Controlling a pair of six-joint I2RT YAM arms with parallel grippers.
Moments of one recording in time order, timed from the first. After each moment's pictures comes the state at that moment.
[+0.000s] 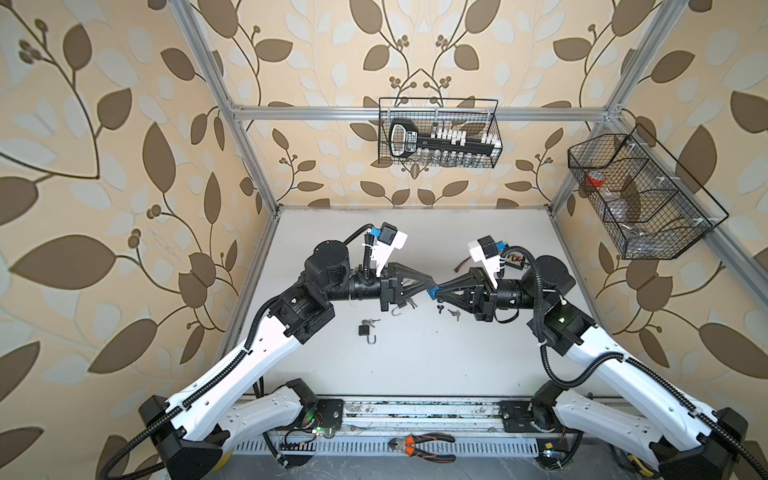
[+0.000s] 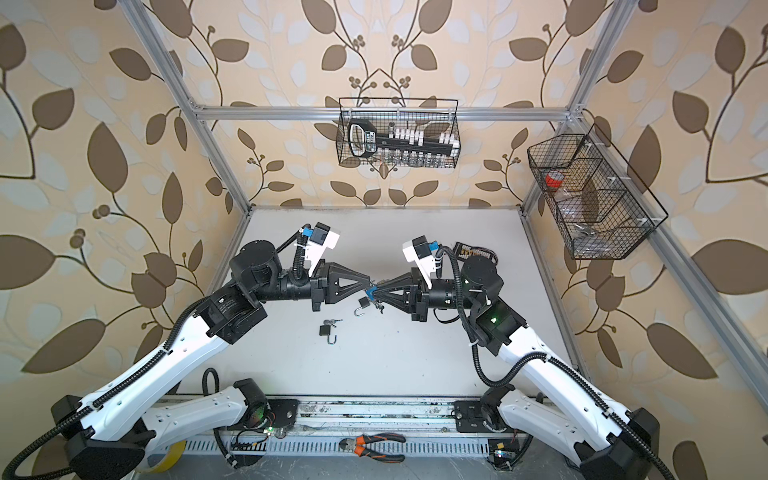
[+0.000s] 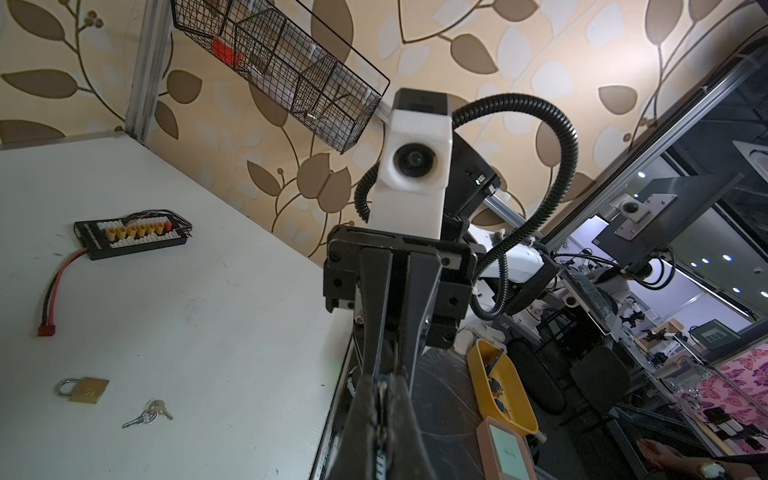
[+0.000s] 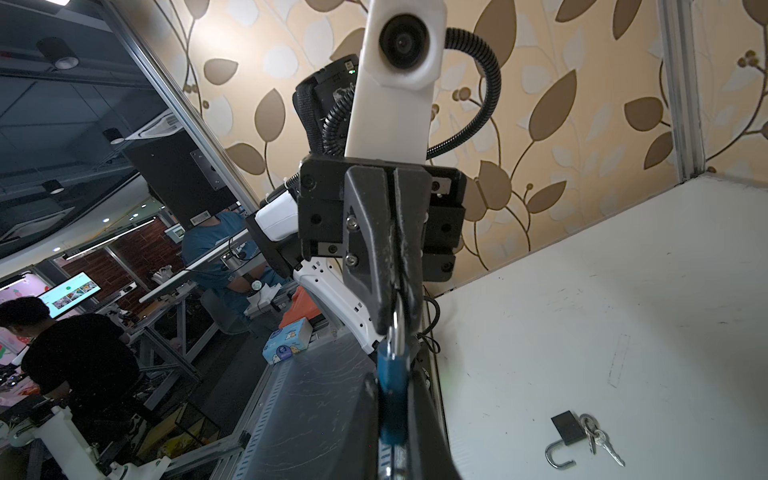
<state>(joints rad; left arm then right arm) -0.69 1.00 1.08 -0.12 0.78 -0.55 0.61 0.95 0.85 0.20 -0.88 0.54</state>
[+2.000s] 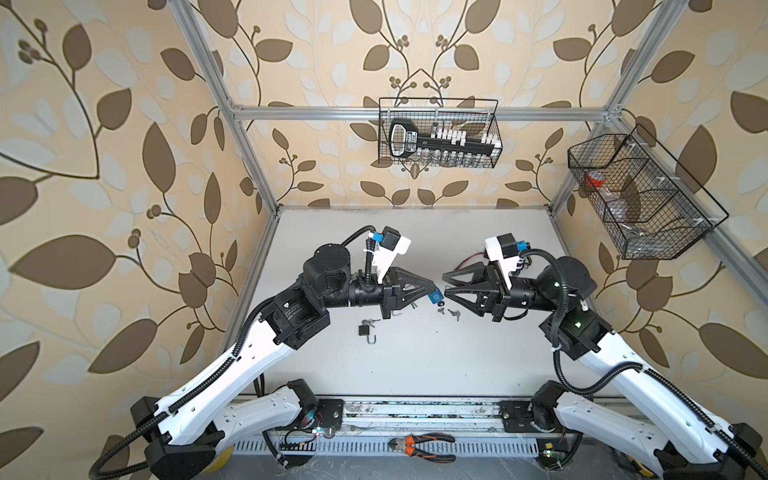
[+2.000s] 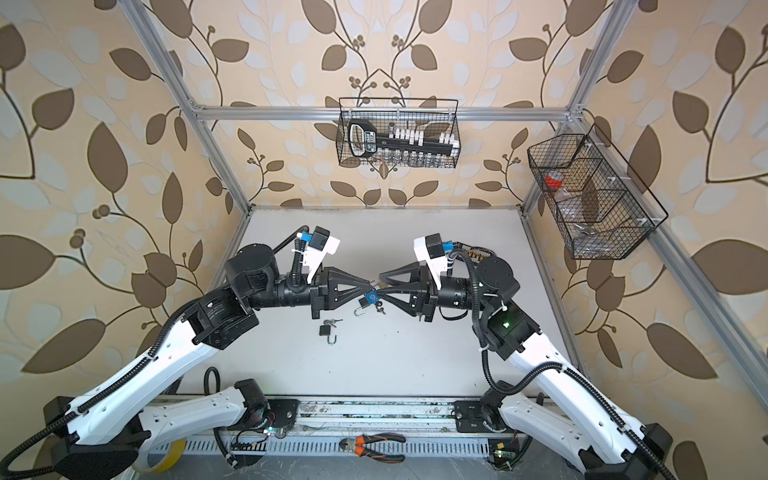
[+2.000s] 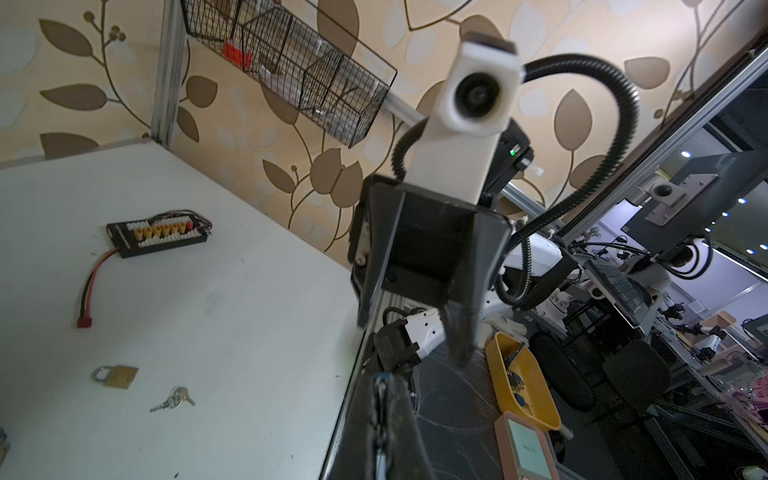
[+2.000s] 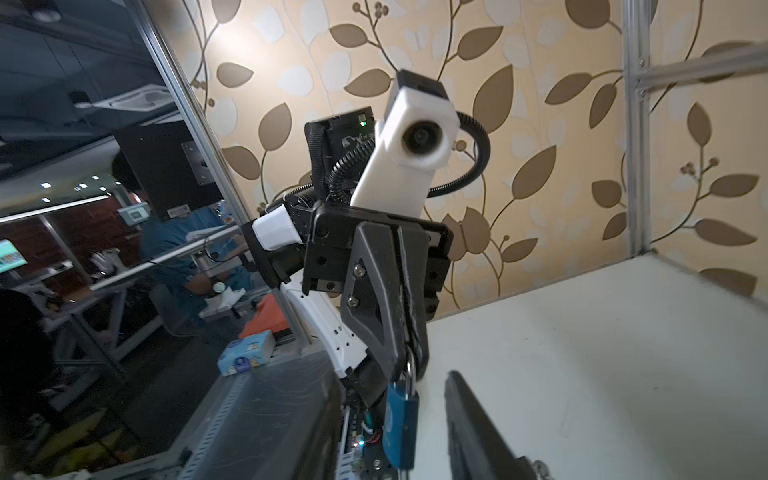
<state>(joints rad) -0.77 0.98 1.15 -0.30 0.64 -0.47 0.61 0.87 0.91 0.16 -0.80 0.39</state>
